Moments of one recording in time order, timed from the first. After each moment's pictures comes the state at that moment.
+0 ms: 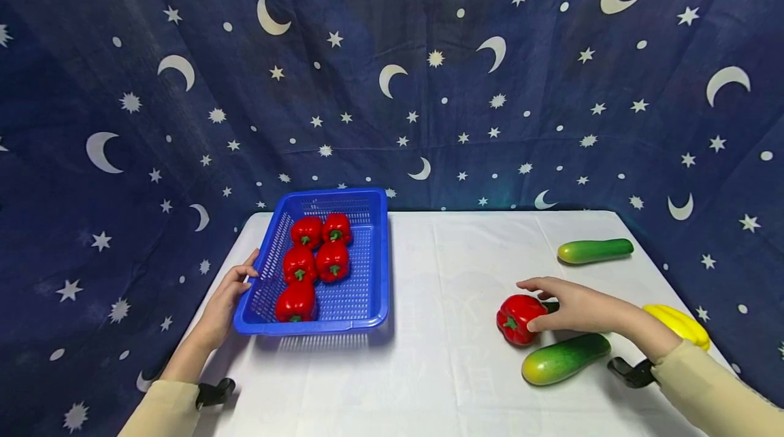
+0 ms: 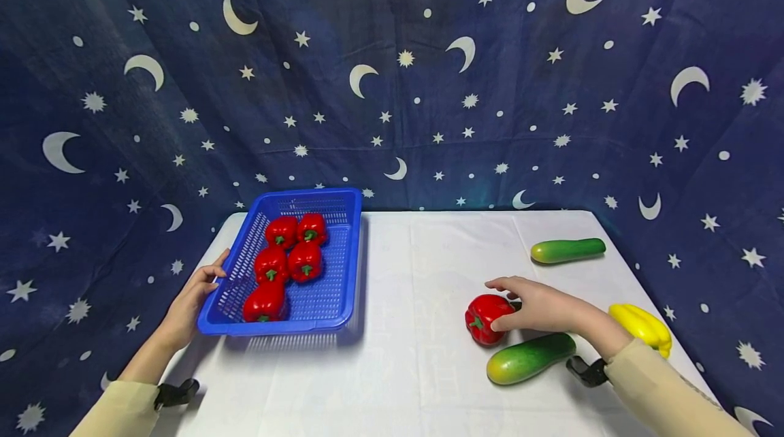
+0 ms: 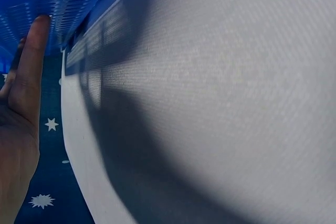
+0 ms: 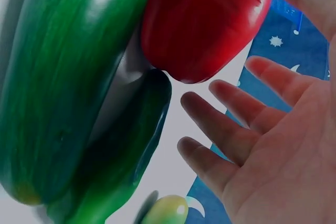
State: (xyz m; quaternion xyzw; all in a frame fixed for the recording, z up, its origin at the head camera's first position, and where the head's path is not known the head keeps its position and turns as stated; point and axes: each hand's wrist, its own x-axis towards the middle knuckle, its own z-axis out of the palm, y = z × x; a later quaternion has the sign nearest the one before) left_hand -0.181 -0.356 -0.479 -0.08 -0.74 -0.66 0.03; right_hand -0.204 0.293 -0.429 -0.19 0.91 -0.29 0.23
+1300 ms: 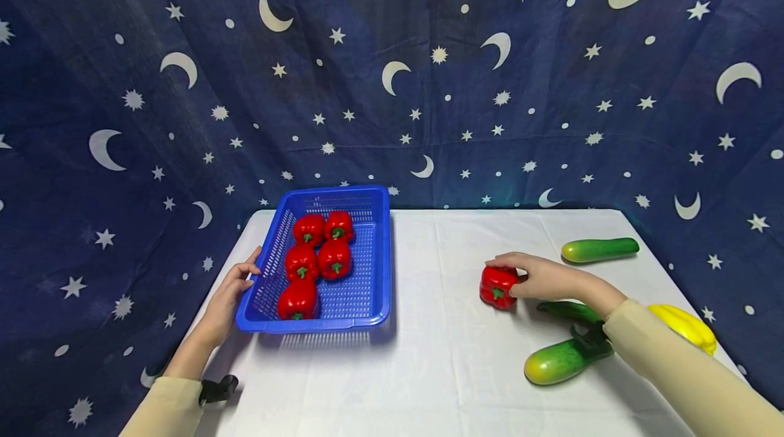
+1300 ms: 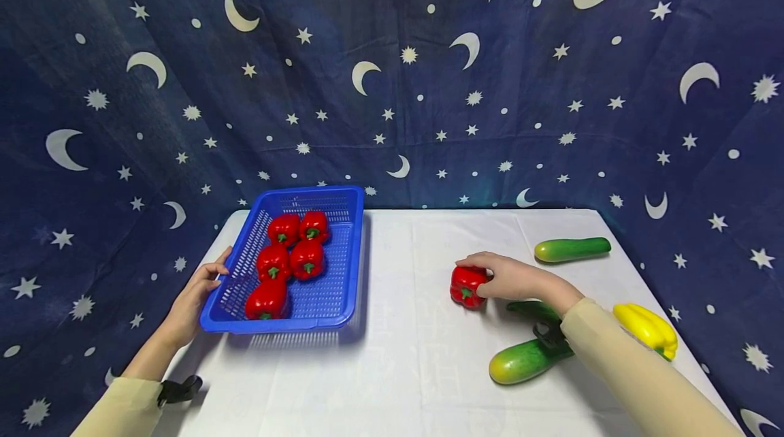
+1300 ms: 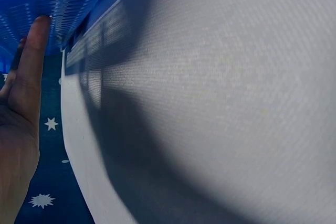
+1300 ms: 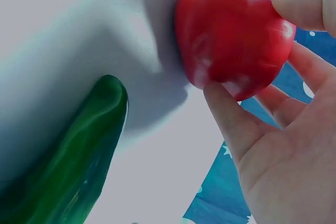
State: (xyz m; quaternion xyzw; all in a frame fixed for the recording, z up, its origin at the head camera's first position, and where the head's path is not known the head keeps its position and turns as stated) left_hand -0.180 -0.357 -0.480 -0.09 -0.74 -0.66 0.03; right_hand -0.261 0.258 -0.439 -0.24 0.90 -0.29 0.21
